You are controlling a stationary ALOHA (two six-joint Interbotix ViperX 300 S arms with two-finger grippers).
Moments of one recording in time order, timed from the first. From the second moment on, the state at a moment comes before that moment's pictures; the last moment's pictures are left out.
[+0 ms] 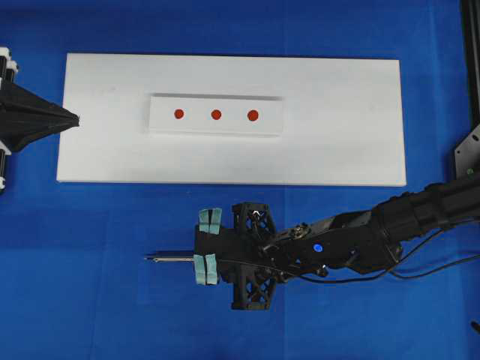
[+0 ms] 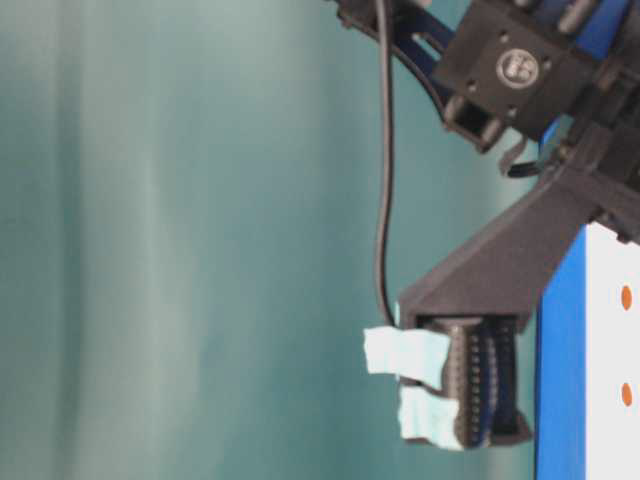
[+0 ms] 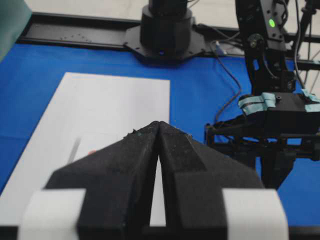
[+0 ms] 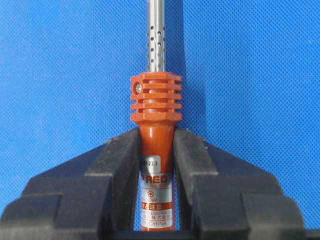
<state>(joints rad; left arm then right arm) 0.02 -1.02 1.21 0.00 -0.22 -0.06 0.32 0.38 0.31 -0.41 0.27 0.88</state>
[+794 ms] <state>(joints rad) 0.02 -1.02 1.21 0.00 -0.22 -0.06 0.32 0.24 0.30 -0.41 0.43 0.86</state>
